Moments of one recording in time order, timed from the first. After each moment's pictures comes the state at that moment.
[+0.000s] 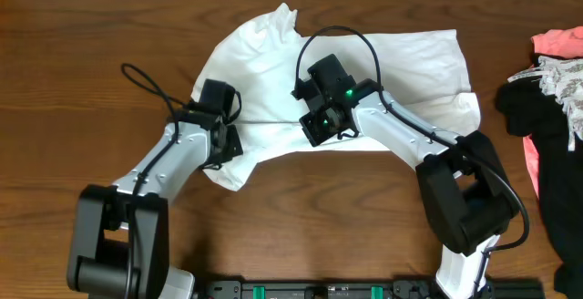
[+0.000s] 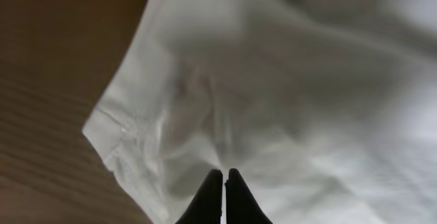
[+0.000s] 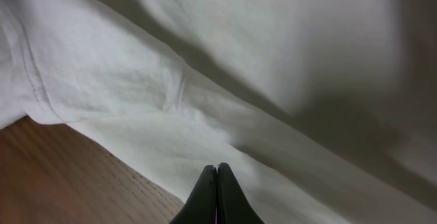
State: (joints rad) left arm -0.22 1.66 0.92 -0.68 -0.09 -0.52; right arm 0.55 1.99 1.35 -0.60 -0.26 0.02
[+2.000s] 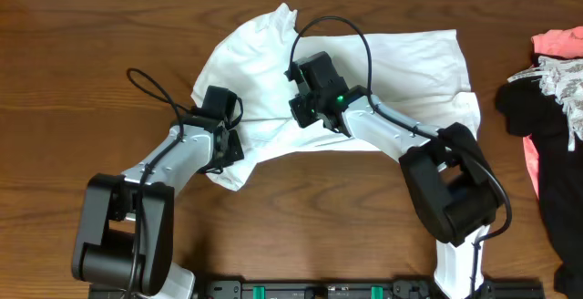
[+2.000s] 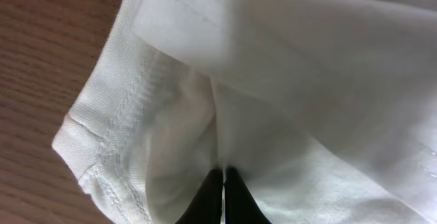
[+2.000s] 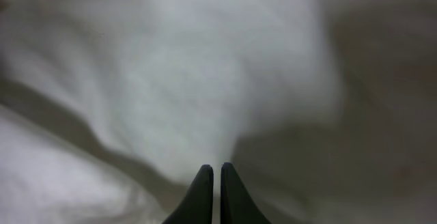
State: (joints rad) left arm -0.22 1.70 0.89 -0.61 -0.09 -0.52; right arm 0.57 2.06 1.33 -0.25 -0.12 0.11
